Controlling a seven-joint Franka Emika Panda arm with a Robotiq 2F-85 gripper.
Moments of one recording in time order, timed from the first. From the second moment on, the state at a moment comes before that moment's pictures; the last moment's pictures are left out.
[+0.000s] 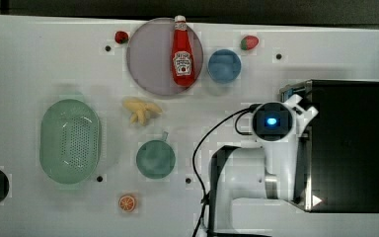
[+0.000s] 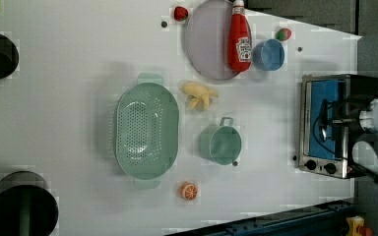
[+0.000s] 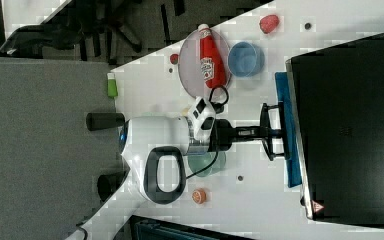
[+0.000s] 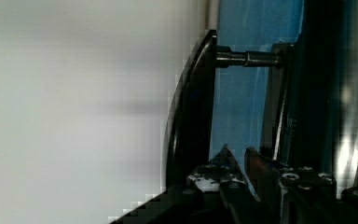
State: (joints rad) arm 0.05 0.18 -0.39 -2.28 -0.52 0.84 -0.77
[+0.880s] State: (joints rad) arm 0.19 0.48 -0.21 -2.28 -0.84 0.84 -0.20
